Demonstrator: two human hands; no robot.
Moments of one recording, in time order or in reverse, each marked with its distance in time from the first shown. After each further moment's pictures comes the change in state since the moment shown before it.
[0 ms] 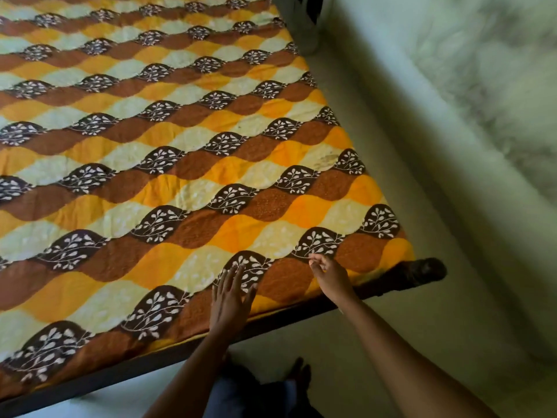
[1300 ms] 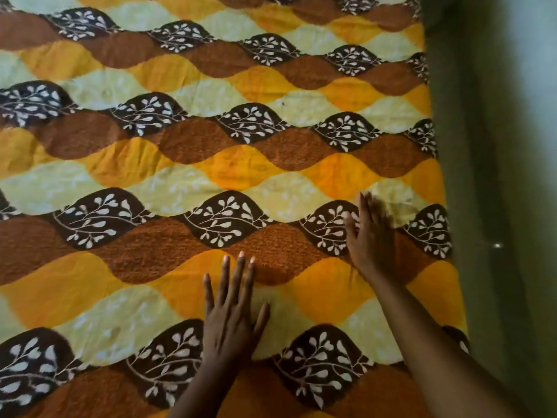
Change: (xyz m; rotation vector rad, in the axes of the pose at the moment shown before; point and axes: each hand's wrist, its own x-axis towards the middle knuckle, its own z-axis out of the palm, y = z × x) left_hand 0.169 0.034 0.081 0.297 0.357 -0.077; right_hand 0.333 -0.009 -0.014 -0.620 0.171 -0.451
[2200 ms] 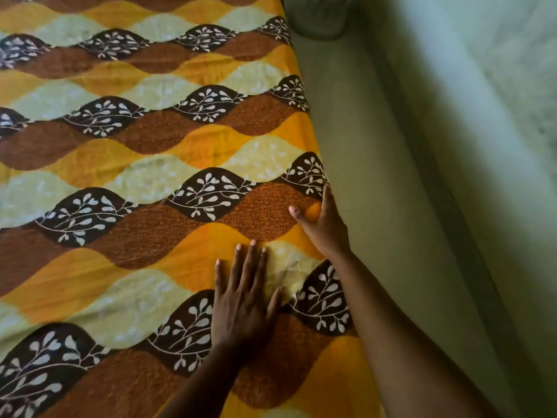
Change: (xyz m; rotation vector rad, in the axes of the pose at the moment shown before) left_hand 0.210 0.206 0.085 0.199 -0.027 0.287; right_hand 0.177 0.171 -0.027 0.486 -0.107 0.323
